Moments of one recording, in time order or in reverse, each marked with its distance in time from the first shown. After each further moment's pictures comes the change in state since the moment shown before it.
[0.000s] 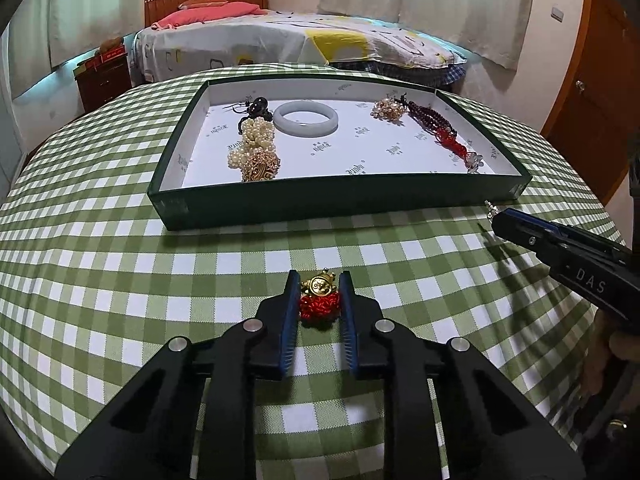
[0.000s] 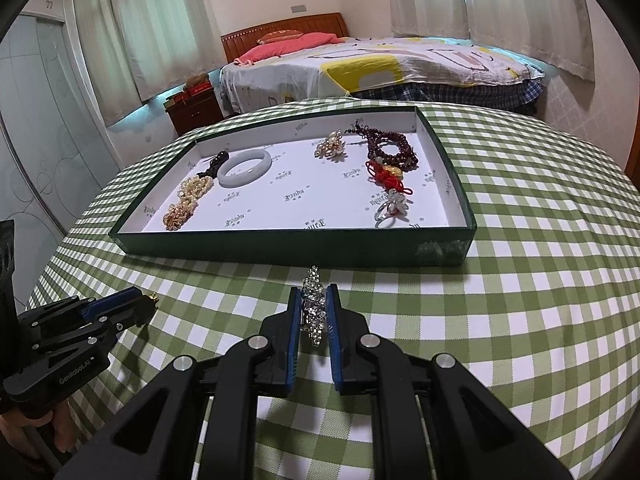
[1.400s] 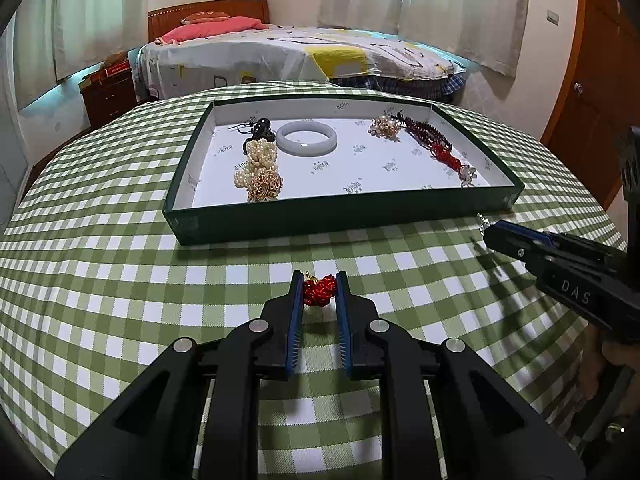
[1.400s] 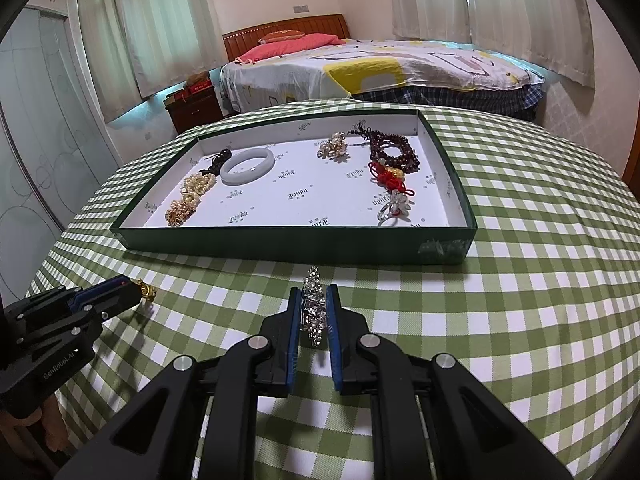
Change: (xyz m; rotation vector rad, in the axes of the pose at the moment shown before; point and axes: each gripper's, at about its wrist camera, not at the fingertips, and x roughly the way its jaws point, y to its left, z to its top) left arm -0.017 -0.005 0.004 0.012 -0.054 0.024; right arm -0.004 0.006 -0.003 -0.016 -0.004 -0.015
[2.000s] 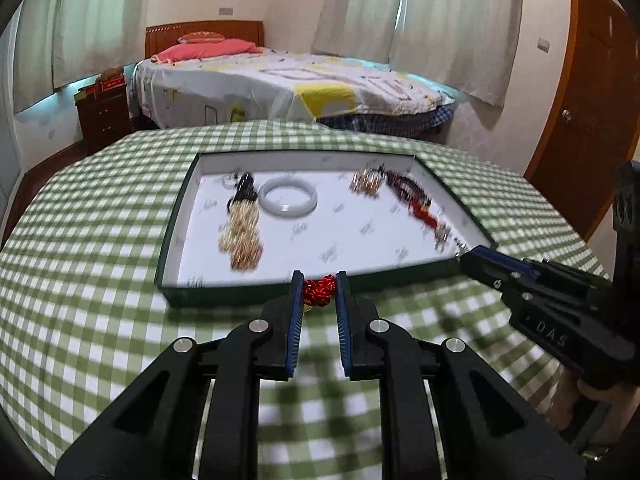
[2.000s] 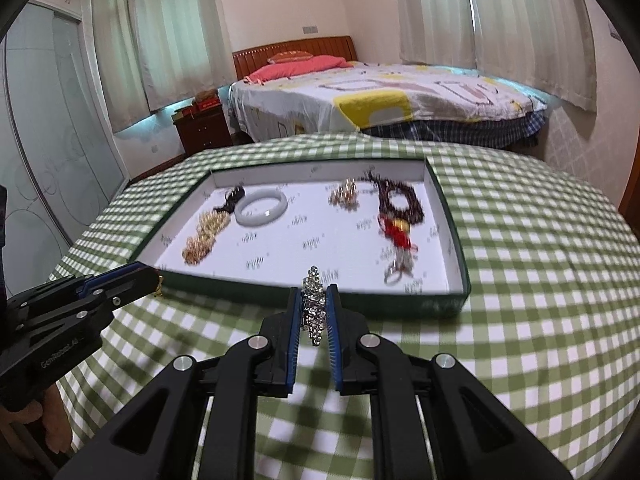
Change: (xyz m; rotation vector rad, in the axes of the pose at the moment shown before) left arm -0.015 -0.010 0.045 -0.020 -0.104 -0.056; right arm -0.018 0.010 0.029 -0.038 -0.087 0.004
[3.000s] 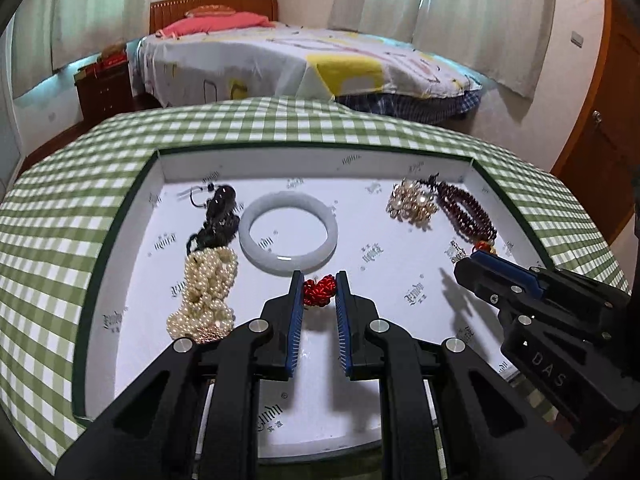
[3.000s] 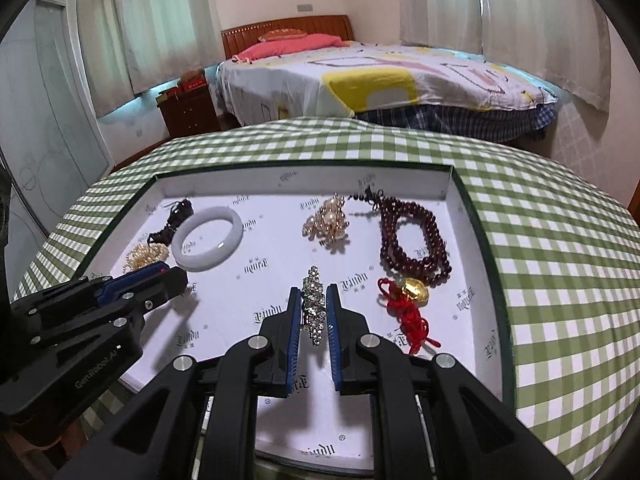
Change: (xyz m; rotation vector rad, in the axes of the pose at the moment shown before) left arm 0.126 0.011 0.045 -0.047 0.109 0.044; right arm 0.098 -0.018 0.044 -0.005 0.095 -0.032
